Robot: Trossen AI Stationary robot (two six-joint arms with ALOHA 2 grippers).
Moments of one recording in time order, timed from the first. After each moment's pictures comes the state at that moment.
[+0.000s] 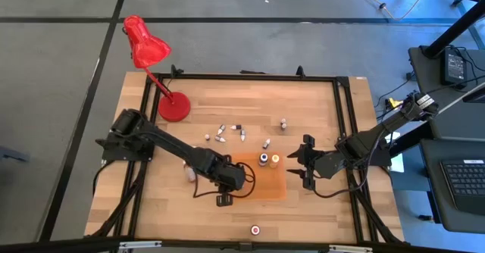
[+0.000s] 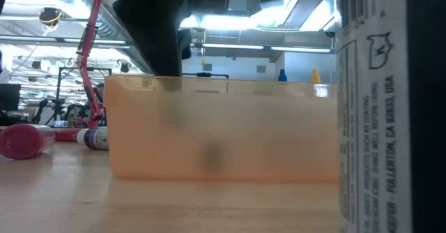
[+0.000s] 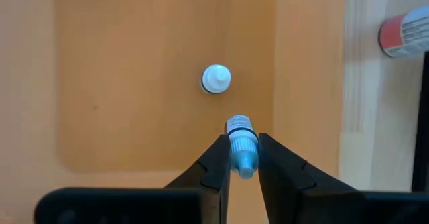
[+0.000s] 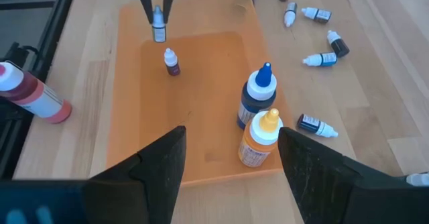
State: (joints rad) left arm -0.36 1.87 1.37 -0.67 0.00 -0.48; right arm 0.56 1.13 0.80 -0.45 0.45 0.47
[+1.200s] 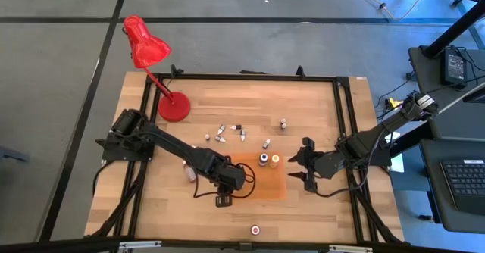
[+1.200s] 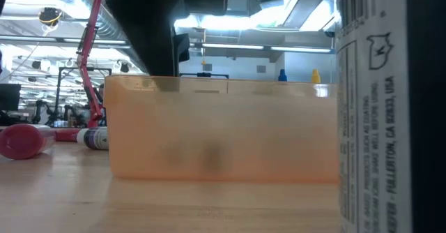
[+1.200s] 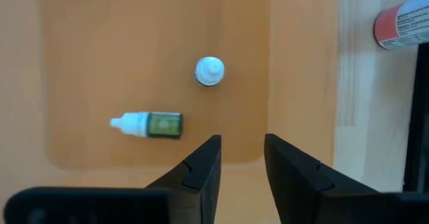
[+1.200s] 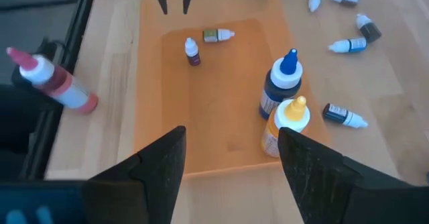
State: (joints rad) left arm -0.35 1.86 1.37 -0.68 0.03 -0.48; right arm 0.55 1.13 0.80 -0.45 0.37 0.53
